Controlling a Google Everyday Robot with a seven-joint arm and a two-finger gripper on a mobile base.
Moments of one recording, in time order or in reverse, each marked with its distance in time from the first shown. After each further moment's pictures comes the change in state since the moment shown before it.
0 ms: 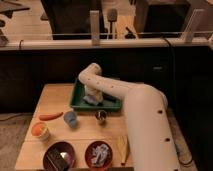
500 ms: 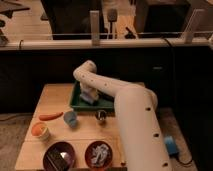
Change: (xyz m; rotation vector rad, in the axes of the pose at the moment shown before) arm -0.008 -0.035 0.004 -0.003 -0.019 -0.010
